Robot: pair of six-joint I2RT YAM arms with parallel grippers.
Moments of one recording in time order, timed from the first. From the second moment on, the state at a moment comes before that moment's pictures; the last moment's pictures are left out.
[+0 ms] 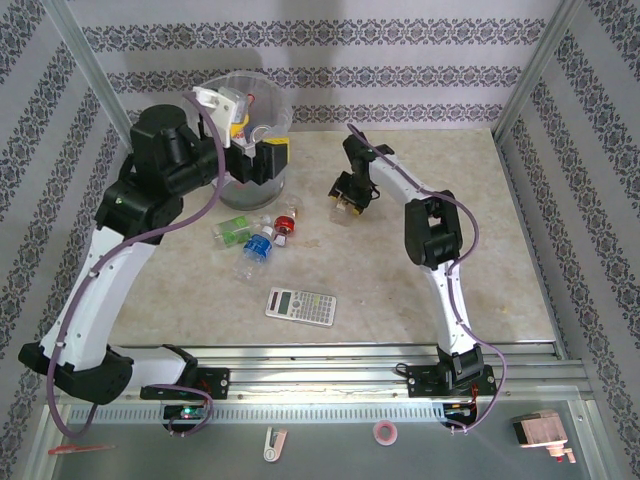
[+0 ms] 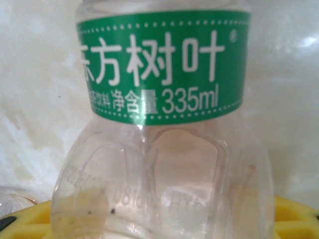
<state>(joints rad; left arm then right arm) -0.43 1.29 1.73 -0.63 0.26 -0.04 0.34 2.42 2.08 -0.95 -0.23 0.83</state>
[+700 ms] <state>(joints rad) -0.49 1.33 1.49 -0.42 0.35 -0.22 0.32 1.87 1.80 -0.64 -0.28 0.76</state>
